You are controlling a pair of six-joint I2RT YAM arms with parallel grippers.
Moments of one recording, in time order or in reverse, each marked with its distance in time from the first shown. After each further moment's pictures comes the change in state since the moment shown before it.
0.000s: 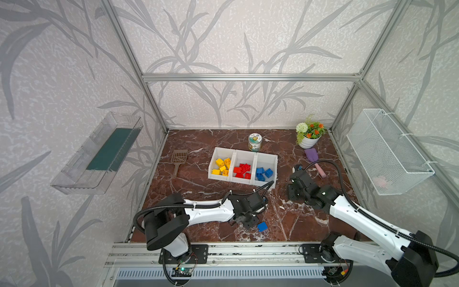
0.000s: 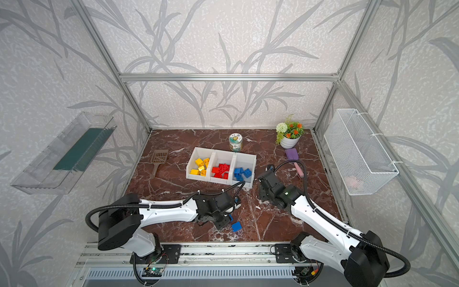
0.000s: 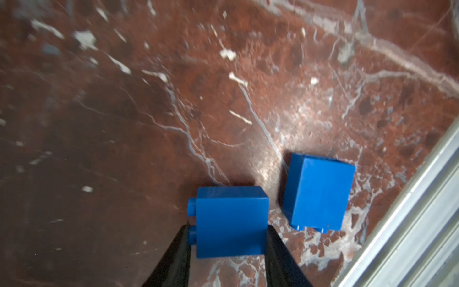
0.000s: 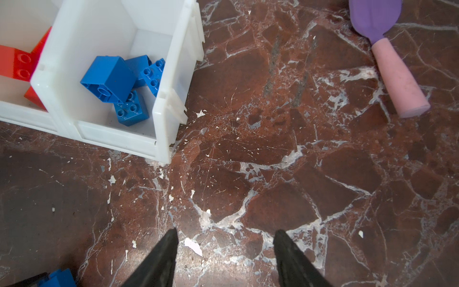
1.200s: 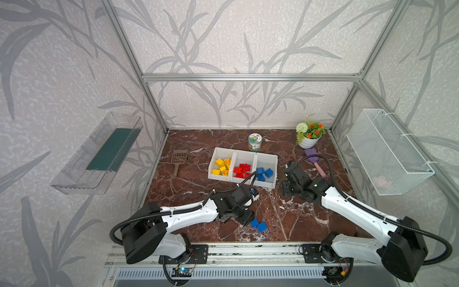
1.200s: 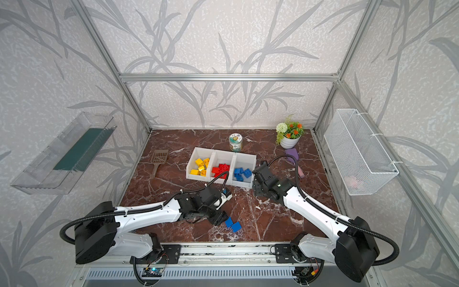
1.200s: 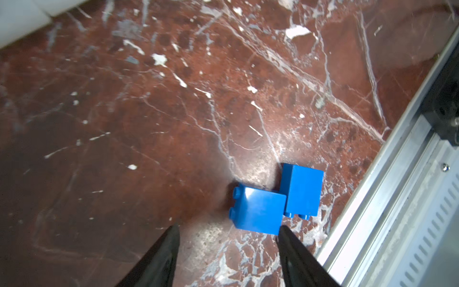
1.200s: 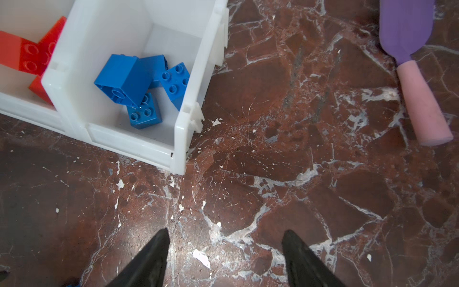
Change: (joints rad) left arm 0.080 -0.185 -0.157 0.113 0.162 -0.080; right arm 0.003 0.132 0.089 0.014 -0.032 -0.063
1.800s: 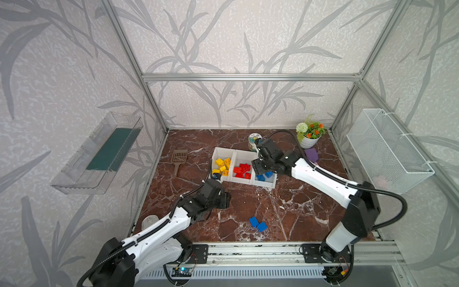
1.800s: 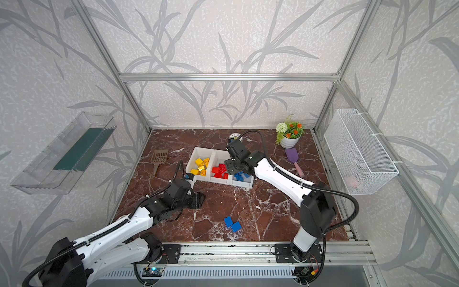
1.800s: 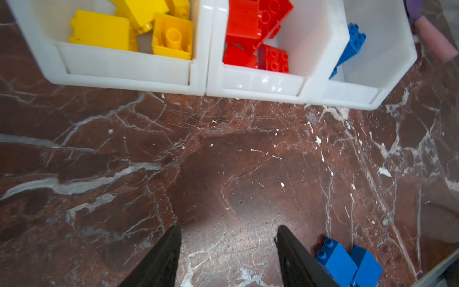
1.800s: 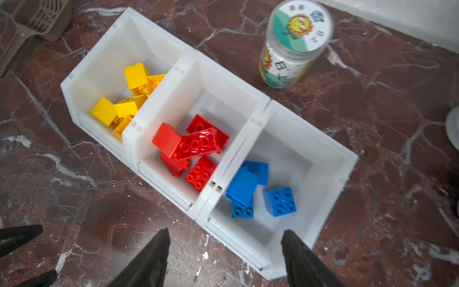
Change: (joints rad) left arm 0.342 -0.381 -0.202 0.003 -0.146 -0.272; right arm 0.078 0.402 0.519 -0.002 -0.096 -0.196
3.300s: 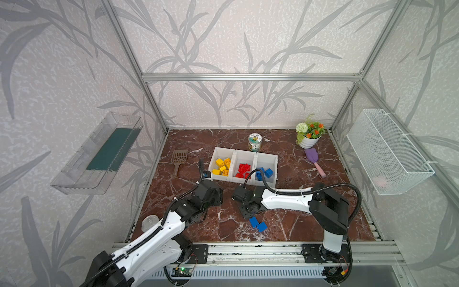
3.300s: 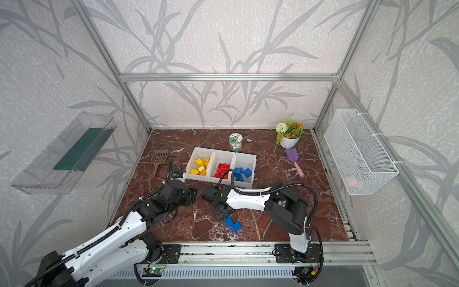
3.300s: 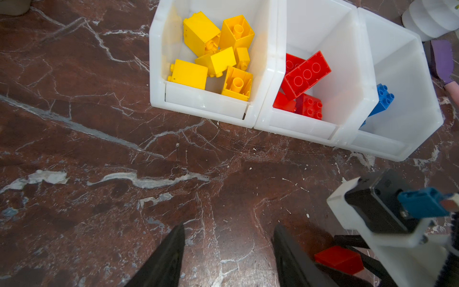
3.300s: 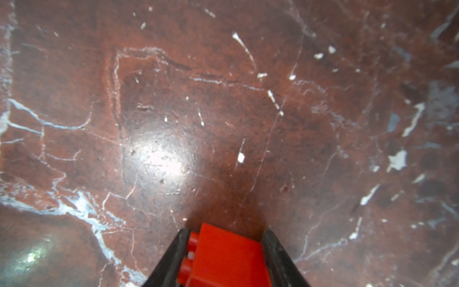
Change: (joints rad) left arm 0.053 -0.136 0.004 -0.082 -0.210 -0.106; right arm 0.391 0.291 -0.139 0.000 -0.065 0.320
